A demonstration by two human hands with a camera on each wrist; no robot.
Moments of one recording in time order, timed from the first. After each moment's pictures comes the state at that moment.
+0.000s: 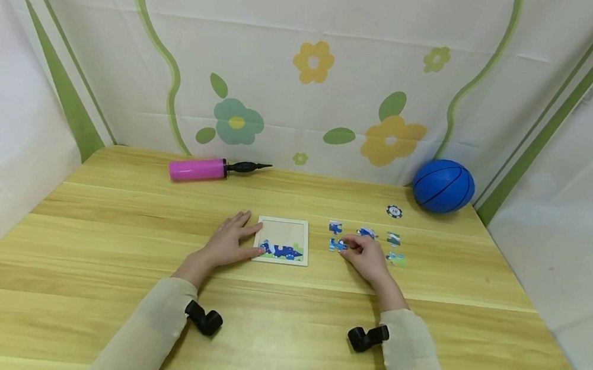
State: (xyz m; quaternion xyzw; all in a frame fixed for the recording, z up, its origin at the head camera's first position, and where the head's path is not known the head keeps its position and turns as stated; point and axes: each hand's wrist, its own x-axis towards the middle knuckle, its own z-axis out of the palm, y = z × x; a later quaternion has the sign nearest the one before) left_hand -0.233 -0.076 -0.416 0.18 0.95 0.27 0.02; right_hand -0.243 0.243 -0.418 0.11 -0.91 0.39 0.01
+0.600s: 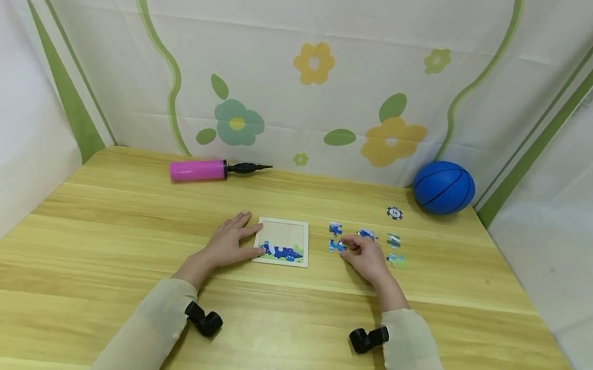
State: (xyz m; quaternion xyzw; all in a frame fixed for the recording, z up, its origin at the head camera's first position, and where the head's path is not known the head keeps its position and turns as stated) left_hand -0.234 -0.076 -0.418 0.18 0.95 0.27 0.02; right_hand -0.244 0.243 -0.410 0.13 -0.92 0.37 -0.01
